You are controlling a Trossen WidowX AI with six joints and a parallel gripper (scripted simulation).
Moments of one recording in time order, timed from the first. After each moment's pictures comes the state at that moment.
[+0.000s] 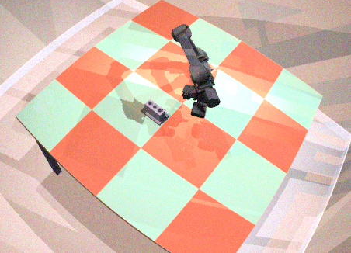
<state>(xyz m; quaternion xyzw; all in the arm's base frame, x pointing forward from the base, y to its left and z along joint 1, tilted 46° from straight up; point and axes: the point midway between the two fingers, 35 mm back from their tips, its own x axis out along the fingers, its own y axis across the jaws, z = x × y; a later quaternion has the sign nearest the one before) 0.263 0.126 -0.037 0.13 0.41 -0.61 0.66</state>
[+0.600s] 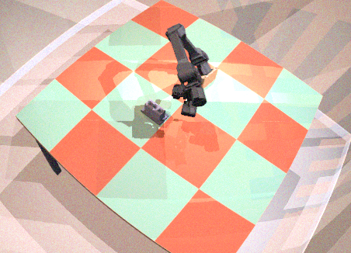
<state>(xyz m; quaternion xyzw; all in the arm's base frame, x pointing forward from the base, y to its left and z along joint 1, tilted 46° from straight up) 0.285 0.099 -0.013 0.12 0.43 -0.61 0.66</state>
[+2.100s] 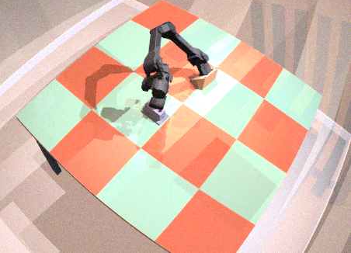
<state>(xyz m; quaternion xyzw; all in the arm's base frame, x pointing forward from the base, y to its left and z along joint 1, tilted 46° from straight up) 0.340 0.008 0.071 0.12 0.42 -0.61 0.66</state>
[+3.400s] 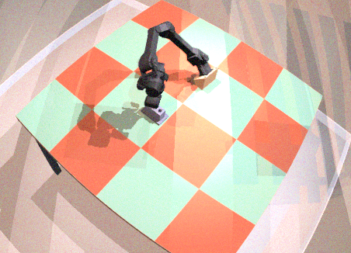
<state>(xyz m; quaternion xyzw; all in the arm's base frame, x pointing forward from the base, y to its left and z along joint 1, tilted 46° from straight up) 0.347 -0.009 0.082 0.13 0.41 -0.61 0.66</state>
